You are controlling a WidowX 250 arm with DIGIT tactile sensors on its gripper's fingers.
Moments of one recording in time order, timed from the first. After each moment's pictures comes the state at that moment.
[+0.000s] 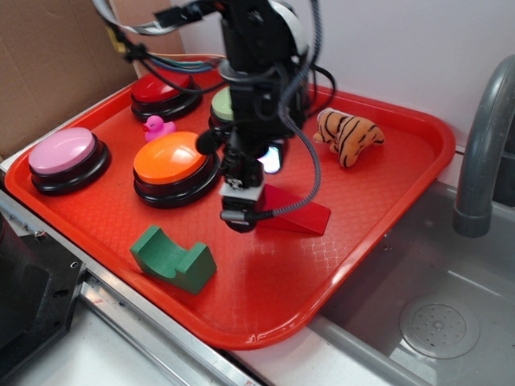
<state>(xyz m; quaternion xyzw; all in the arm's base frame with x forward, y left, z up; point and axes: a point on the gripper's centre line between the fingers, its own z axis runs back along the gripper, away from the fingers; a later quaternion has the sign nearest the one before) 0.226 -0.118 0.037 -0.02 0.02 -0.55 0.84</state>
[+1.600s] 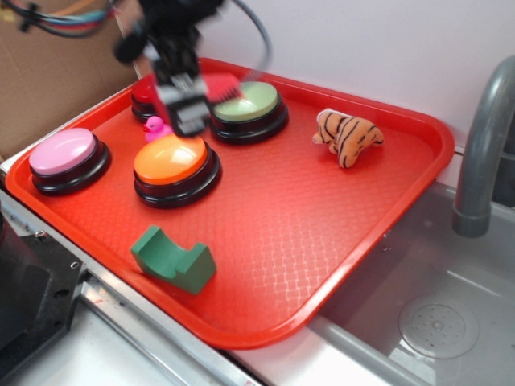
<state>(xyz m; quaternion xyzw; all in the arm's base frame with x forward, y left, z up) 0.180 -0.076 0.156 0.03 -0.02 -0.18 0.98</state>
